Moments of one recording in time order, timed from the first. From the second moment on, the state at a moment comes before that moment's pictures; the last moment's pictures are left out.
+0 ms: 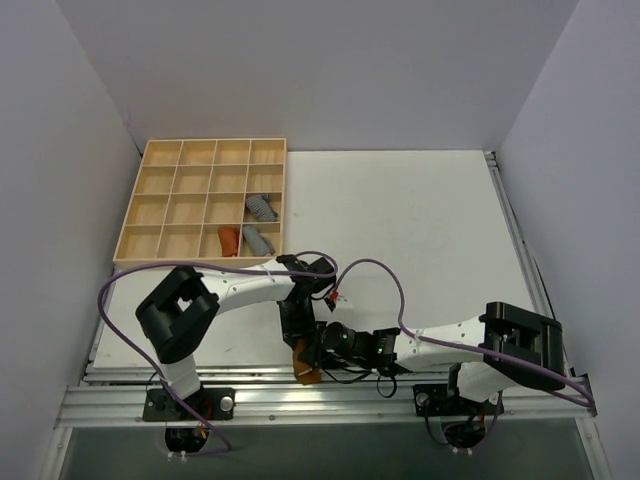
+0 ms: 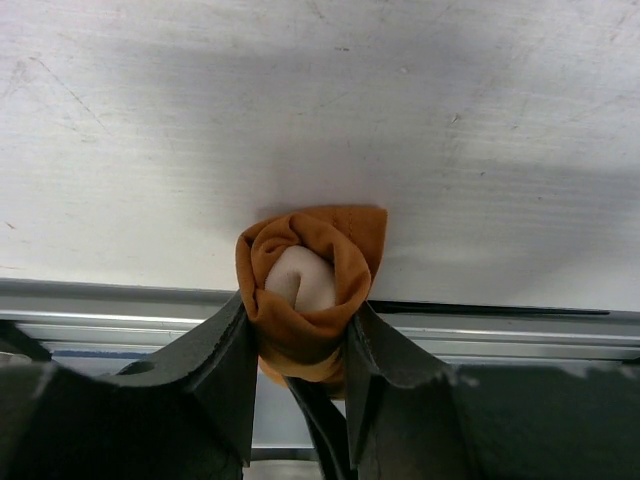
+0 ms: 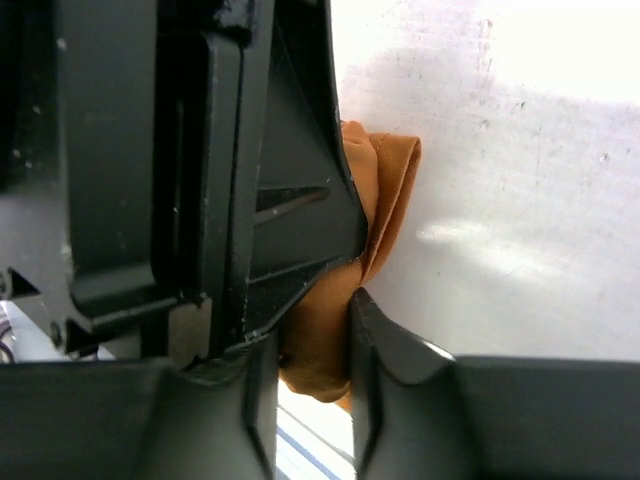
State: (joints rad) left arm -0.94 1.79 1.15 -0.96 0.07 -1.10; right arm 1.30 1.44 0.49 0.18 0.20 1.16
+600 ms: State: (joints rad) left arm -0.66 1.58 1.16 -1.11 0.17 -0.98; right arm 1.31 1.47 0.59 0.31 0.31 1.14
